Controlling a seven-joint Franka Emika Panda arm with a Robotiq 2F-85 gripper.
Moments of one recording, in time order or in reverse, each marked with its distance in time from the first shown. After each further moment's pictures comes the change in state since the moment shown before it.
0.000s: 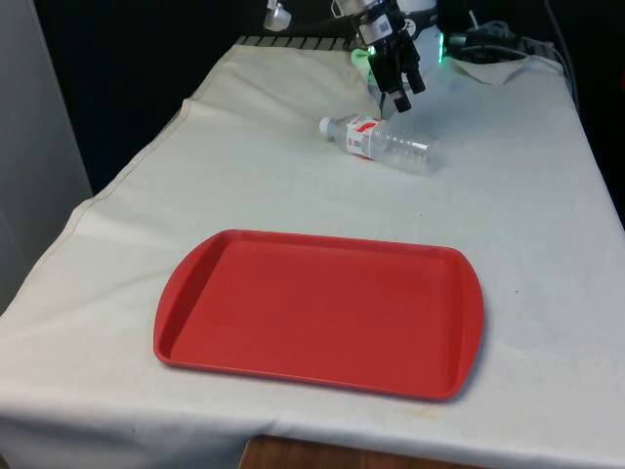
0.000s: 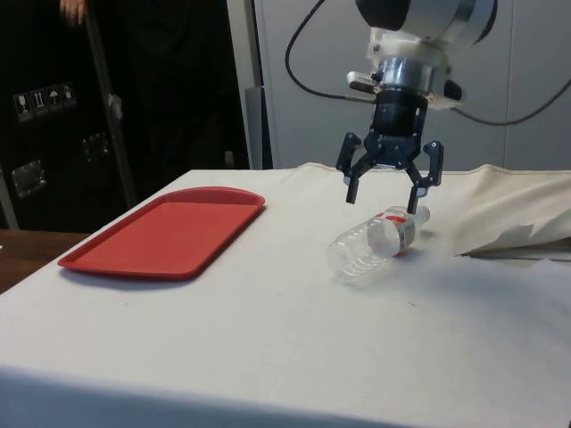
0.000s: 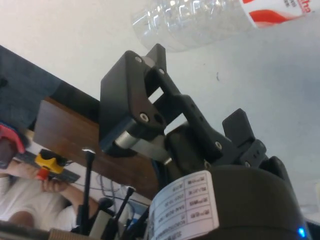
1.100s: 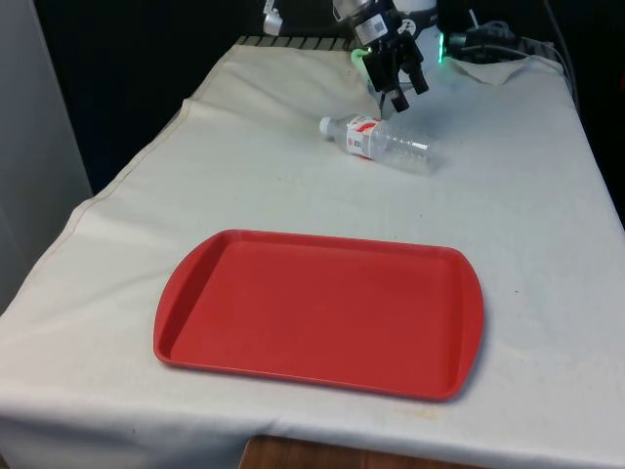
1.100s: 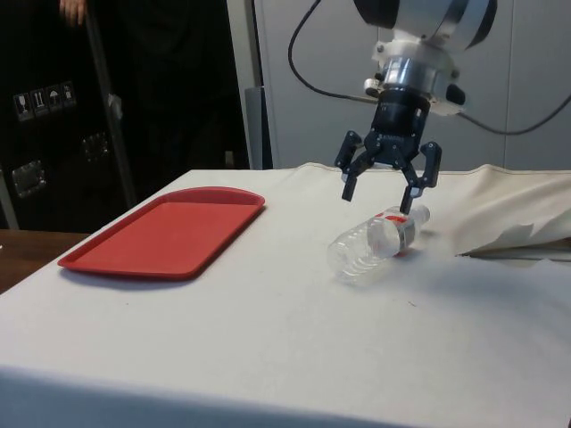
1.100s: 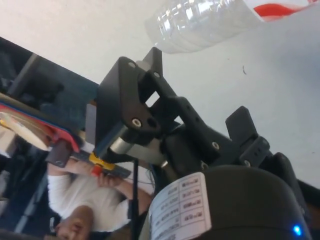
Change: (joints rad) arm -0.001 0.009 -0.025 0.005 0.168 -0.026 -0.082
